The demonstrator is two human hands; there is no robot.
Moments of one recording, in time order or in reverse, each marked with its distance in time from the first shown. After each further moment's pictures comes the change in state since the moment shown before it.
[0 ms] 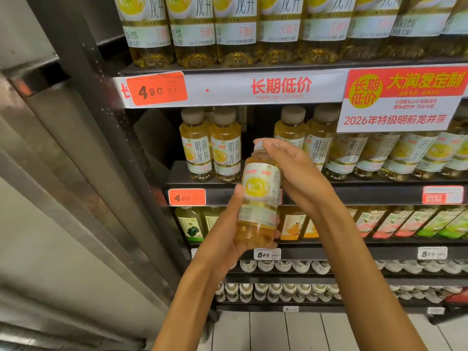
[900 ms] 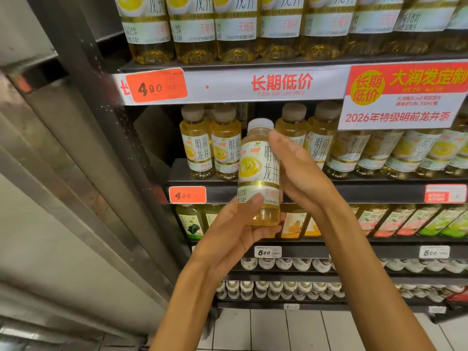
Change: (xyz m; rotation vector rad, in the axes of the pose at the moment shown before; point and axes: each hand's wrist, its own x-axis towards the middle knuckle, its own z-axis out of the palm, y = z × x) left_hand -0.004 0.002 0.002 -0.122 -0.079 0.106; right_hand -0.004 -0.002 -0.002 0.137 -0.140 -0.030
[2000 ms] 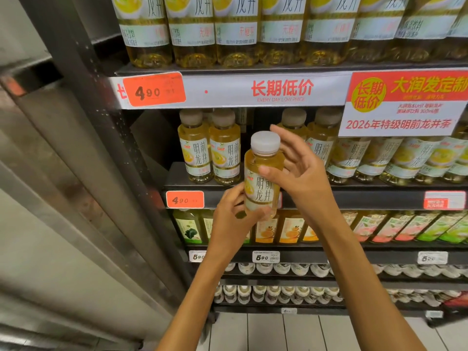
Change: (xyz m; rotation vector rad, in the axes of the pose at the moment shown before) left_hand 0.041 -0.023 -0.019 0.616 0.284 0.326; right_hand -0.016 0.005 -0.004 -0.260 0.088 -0.323
